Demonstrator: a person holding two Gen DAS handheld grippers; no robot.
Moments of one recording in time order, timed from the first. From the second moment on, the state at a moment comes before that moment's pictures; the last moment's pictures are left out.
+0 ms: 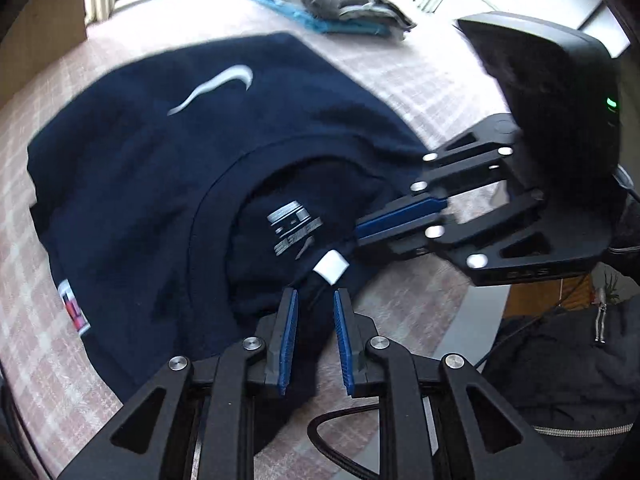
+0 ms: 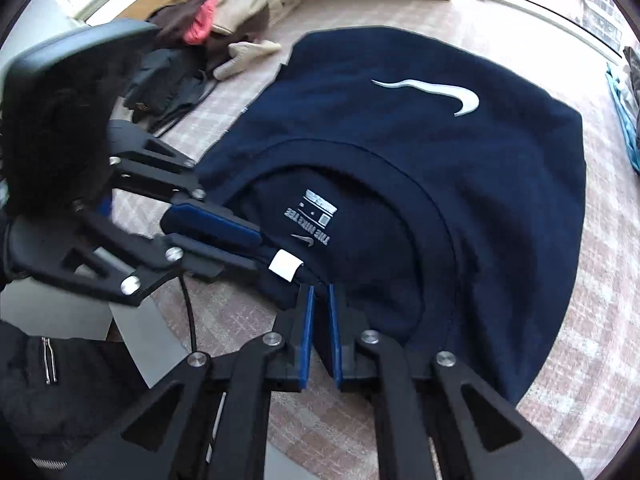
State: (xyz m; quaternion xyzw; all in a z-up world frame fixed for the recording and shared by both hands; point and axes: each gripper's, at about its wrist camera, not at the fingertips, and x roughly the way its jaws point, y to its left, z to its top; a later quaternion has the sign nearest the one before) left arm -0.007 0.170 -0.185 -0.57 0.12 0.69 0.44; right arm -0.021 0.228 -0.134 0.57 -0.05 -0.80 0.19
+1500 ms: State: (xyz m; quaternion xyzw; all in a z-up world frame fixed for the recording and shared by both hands) left arm -0.135 0.068 -0.187 -0.63 -0.11 0.75 0.20; right arm -0.080 0.390 -0.147 0.53 -0.29 -0.80 0.01
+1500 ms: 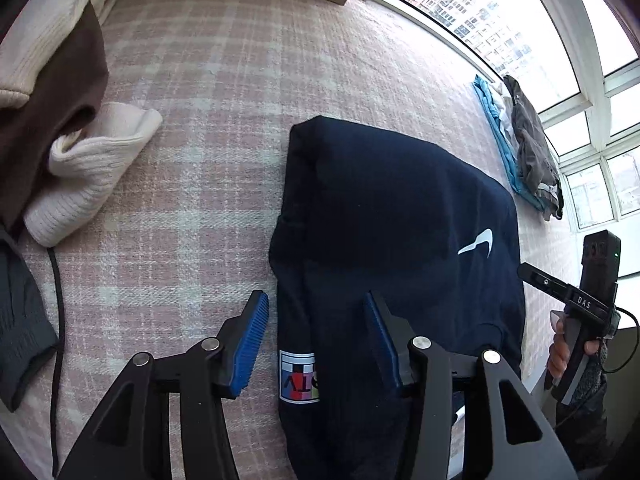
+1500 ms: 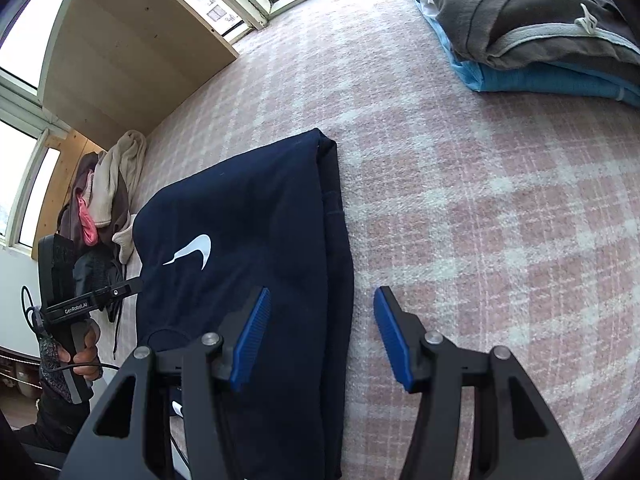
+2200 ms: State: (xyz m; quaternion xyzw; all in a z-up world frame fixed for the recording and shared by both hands) left arm -0.131 0.090 -0.187 -0.65 -0.07 0.71 0.28; right arm -0.082 0.365 -0.148 0.53 -0.21 -0.82 0.08
